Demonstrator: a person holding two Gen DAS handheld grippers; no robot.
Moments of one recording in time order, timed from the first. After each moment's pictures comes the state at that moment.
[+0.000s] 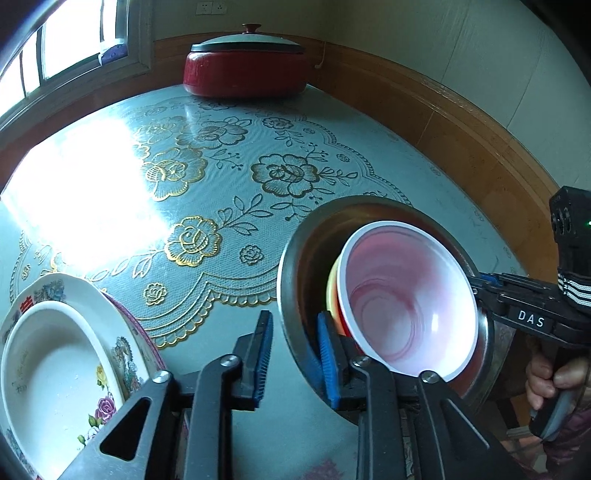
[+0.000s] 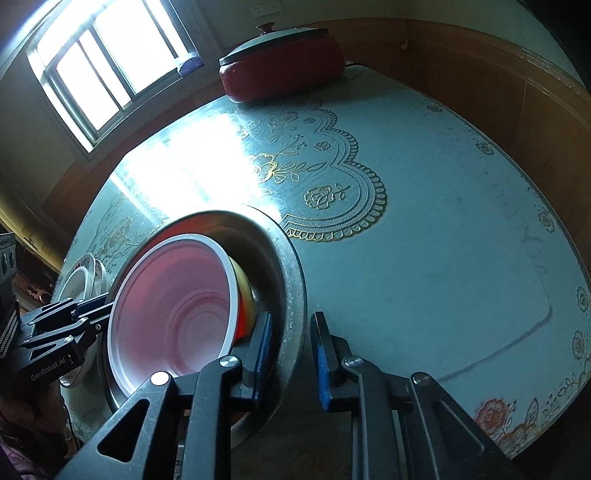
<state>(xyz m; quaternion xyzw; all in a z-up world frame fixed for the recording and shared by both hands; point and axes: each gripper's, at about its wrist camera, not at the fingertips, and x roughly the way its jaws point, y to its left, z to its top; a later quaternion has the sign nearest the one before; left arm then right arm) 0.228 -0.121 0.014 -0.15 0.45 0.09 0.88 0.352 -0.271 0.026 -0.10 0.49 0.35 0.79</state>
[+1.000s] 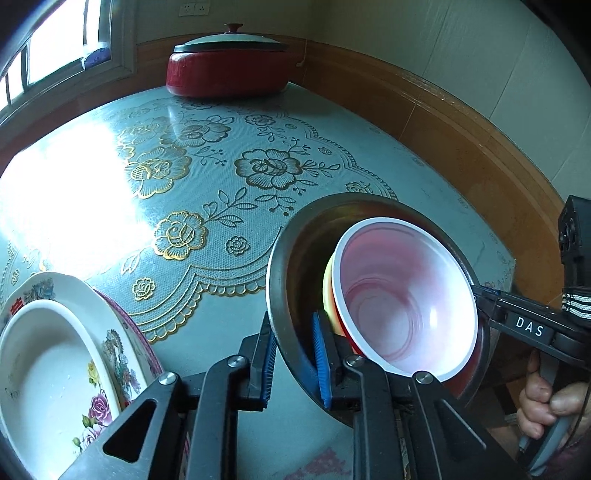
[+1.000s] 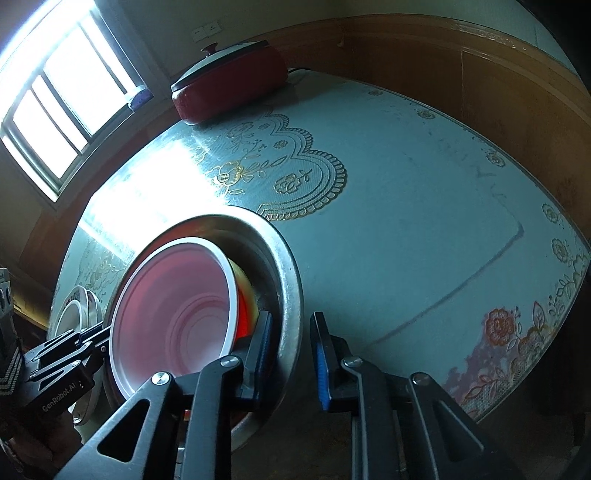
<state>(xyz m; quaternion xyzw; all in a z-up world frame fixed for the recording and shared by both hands) 0.221 -0.121 0.014 -0.14 0.45 0.05 0.88 0.320 -0.281 0.027 -0.03 0.50 0.26 0.83</state>
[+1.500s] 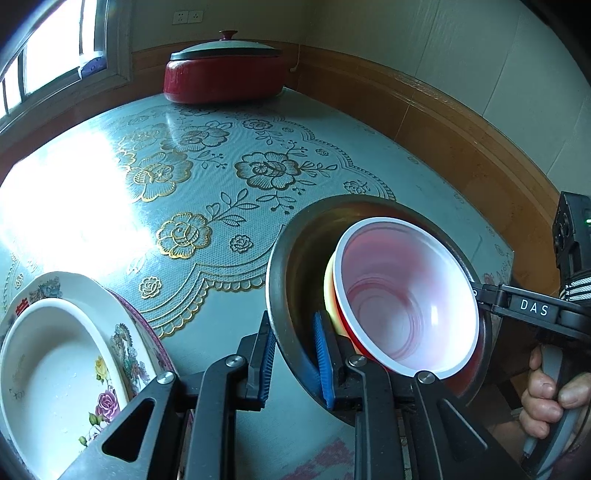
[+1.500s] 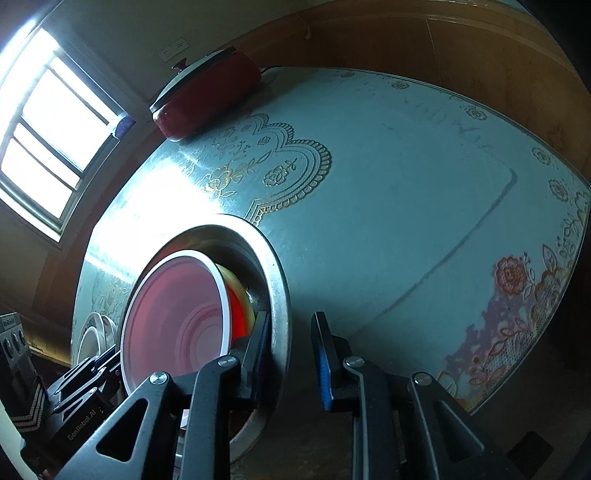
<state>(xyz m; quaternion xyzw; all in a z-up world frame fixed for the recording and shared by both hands) 0.212 -0.124 0.016 -0.12 0.44 0.04 0.89 0.316 -0.294 0.020 0.05 0.52 0.24 0.82</state>
